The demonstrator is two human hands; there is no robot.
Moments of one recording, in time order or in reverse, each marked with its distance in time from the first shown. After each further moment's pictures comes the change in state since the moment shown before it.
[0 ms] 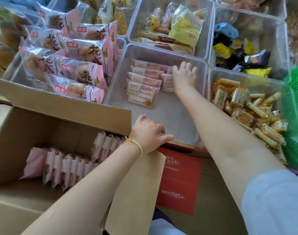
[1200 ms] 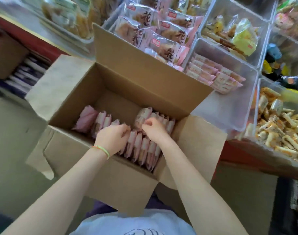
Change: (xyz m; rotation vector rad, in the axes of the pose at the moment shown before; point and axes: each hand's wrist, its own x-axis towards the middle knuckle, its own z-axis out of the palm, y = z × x) left_hand -0.232 -0.207 0.037 -0.149 0.254 -0.383; right_hand -0.269 -0.249 -0.012 0.936 -0.678 0.034
